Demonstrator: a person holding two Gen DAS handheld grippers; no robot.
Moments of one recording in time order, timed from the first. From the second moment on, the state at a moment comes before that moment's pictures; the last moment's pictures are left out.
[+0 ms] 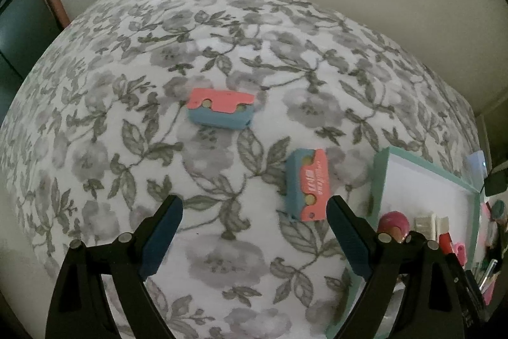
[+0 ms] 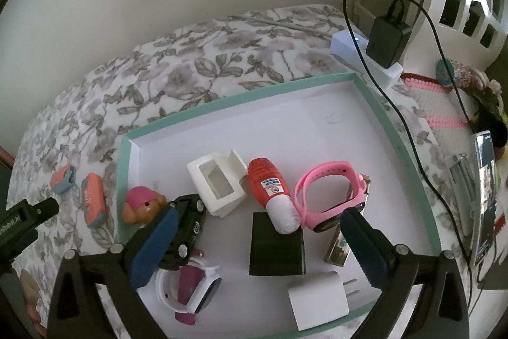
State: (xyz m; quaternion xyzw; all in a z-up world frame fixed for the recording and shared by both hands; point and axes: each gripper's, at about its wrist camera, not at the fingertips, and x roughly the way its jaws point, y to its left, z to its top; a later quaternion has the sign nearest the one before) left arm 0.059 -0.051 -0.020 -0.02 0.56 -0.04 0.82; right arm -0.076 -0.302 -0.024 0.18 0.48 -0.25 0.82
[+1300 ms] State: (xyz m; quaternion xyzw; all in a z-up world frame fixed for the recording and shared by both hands) left arm 0.103 0.050 -0.013 -0.06 0.56 -0.04 0.83; right arm -0.003 -0.164 -0.016 0.08 0.48 -0.10 0.87
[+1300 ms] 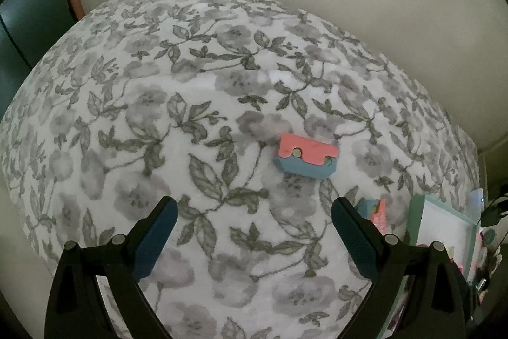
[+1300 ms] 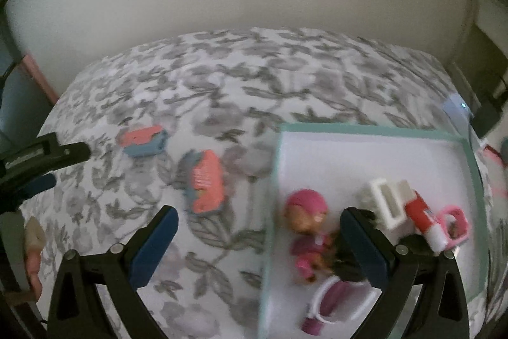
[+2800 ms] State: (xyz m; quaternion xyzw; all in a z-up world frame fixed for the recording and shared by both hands) left arm 0.179 -0.016 -0.080 -0.05 0.60 -0.10 0.79; right arm 0.088 -0.130 -0.084 0.06 0.53 -0.04 0.84
